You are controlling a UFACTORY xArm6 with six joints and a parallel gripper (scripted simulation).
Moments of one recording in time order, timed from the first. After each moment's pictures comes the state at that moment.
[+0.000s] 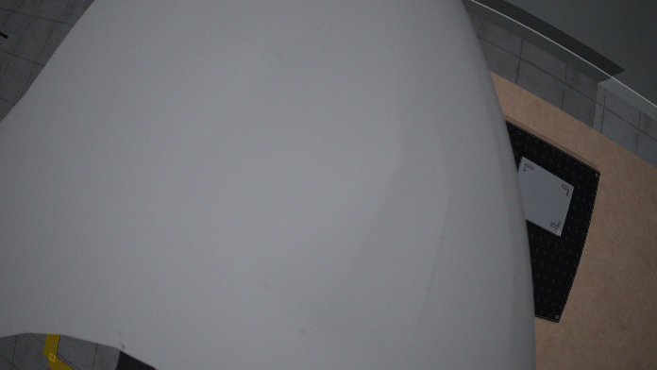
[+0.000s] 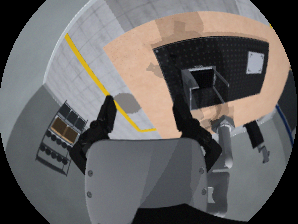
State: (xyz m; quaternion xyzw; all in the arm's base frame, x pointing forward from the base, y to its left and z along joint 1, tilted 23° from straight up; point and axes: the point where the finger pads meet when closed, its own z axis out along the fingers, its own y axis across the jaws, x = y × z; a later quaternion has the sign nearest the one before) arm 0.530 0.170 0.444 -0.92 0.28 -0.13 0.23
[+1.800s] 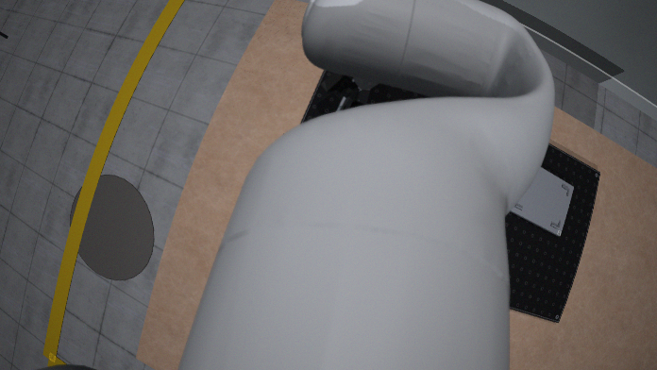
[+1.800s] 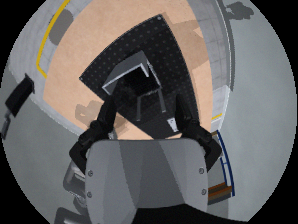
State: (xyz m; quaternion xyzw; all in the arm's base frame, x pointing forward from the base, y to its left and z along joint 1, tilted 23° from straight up) arm 0.443 0.099 0.334 -0.89 -0.41 -0.20 0.06
